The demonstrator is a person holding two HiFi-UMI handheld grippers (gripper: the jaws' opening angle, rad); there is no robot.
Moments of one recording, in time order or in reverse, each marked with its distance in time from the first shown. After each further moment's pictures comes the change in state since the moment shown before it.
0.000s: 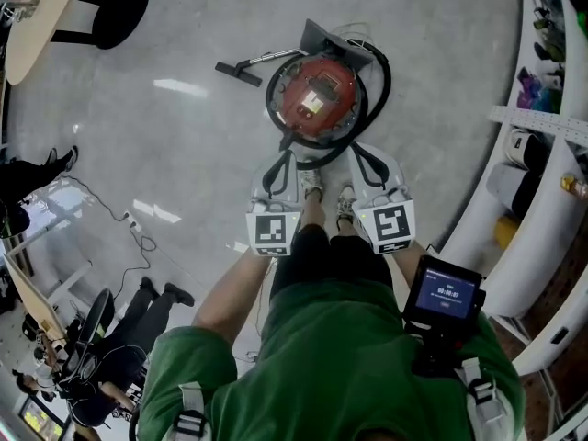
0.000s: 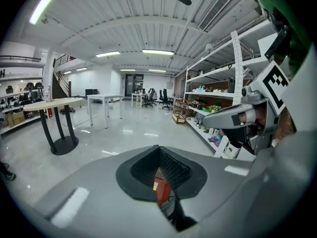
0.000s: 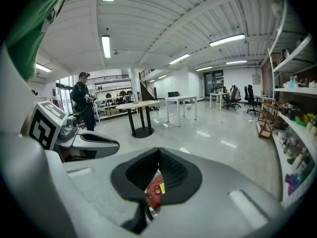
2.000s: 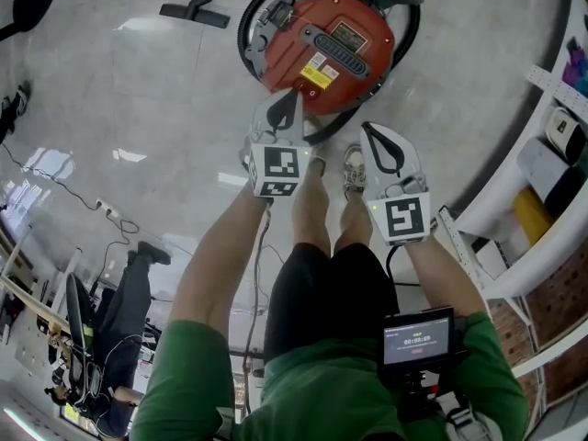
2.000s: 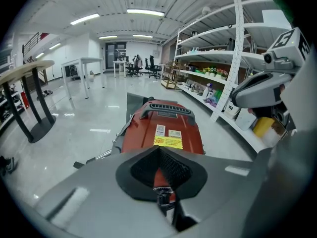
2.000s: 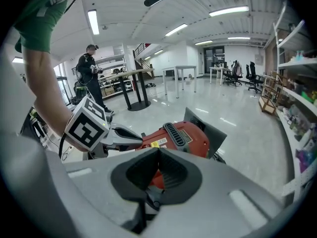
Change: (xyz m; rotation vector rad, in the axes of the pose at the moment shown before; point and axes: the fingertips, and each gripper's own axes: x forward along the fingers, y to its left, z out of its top) left arm 0.215 0.046 -0.276 0.099 0.366 -0.180; right arm 0.156 -0.026 -0.239 0.063 0.269 -0.004
